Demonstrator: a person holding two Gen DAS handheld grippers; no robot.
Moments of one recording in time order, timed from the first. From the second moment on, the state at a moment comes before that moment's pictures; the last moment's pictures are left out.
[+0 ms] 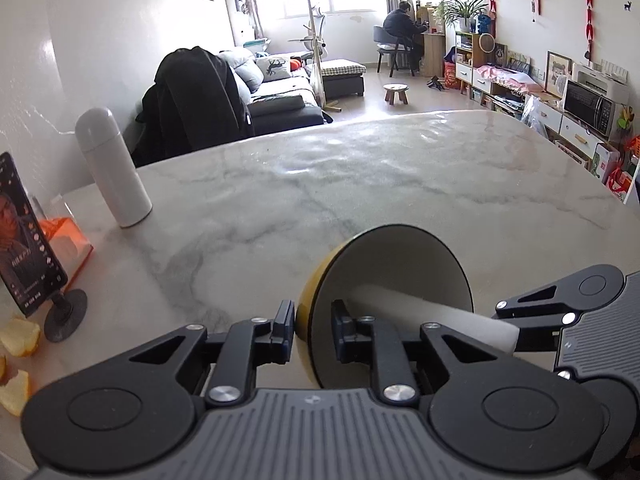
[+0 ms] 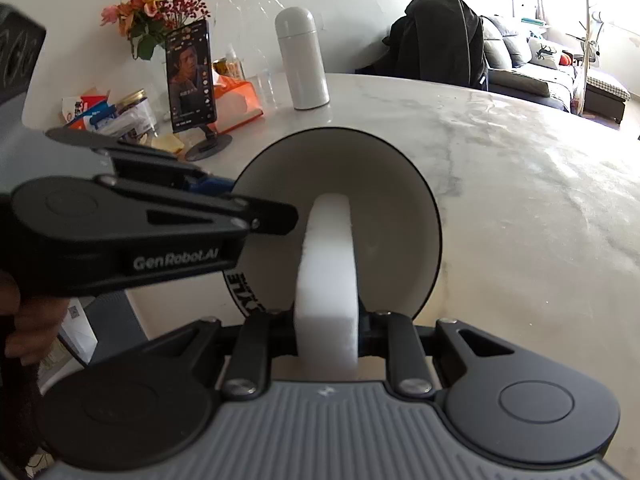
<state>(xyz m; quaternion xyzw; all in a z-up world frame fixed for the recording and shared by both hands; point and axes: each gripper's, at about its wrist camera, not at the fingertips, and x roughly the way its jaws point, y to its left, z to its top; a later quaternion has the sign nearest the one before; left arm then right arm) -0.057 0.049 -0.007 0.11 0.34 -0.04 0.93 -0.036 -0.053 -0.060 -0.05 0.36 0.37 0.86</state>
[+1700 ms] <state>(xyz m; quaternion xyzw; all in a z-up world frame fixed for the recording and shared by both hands) -0.077 0.058 -0.024 0.12 0.36 0.01 0.93 -0.043 -0.058 -0.044 -0.04 0.33 0.36 0.87</state>
